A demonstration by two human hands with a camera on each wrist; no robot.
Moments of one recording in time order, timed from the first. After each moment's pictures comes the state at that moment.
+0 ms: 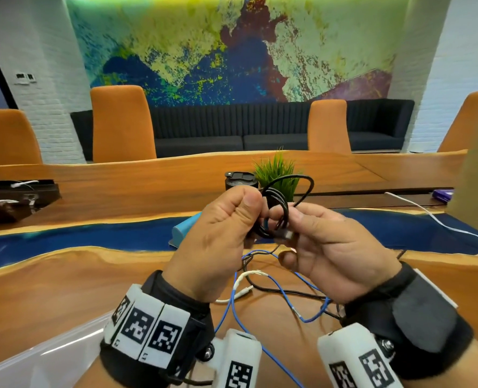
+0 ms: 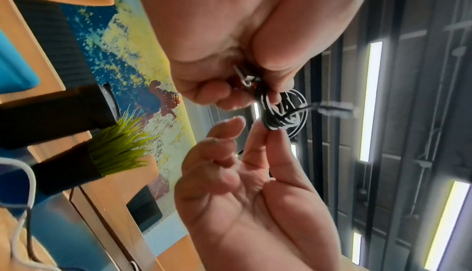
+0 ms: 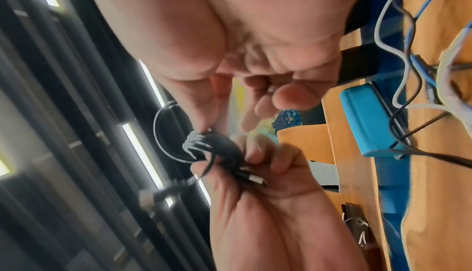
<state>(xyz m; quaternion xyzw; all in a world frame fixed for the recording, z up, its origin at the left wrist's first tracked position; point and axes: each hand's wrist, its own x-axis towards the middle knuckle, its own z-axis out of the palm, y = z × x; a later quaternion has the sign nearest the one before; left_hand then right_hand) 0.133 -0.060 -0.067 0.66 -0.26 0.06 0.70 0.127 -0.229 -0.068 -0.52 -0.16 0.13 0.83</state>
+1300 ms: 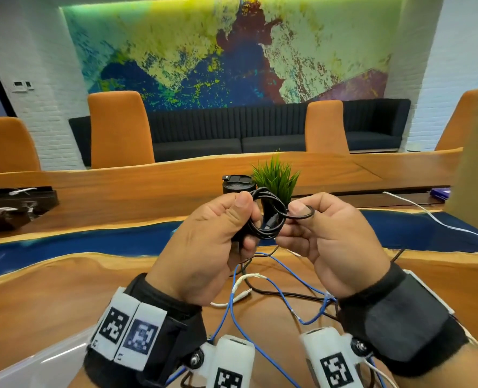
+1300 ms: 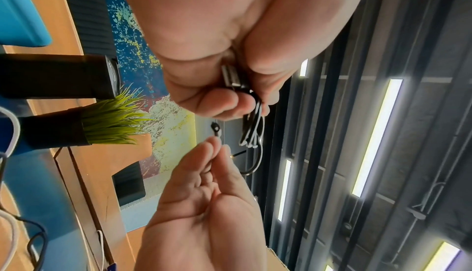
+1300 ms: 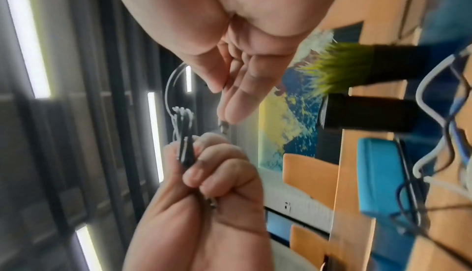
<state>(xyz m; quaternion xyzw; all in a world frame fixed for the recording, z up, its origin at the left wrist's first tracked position) 0.132 -0.050 -0.060 0.58 -0.22 -0.05 0.78 0.129 -0.222 -0.064 -0.55 -0.07 -0.07 0.83</state>
